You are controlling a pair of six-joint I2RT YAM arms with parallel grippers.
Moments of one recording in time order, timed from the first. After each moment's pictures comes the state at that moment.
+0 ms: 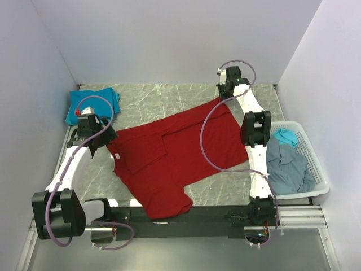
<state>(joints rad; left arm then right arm) 0.08 1.16 0.78 -0.37 -0.02 -0.47 0.10 2.61 2.42 -0.79 -0.13 -0.17</state>
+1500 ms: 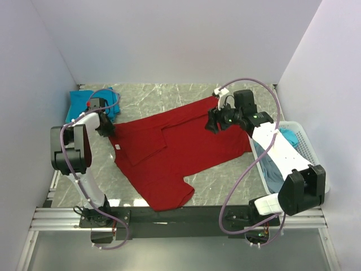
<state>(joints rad) 0.10 1.86 1.19 -0.41 -0.11 -0.46 0.28 1.38 1.17 -0.49 -0.47 -0.17</state>
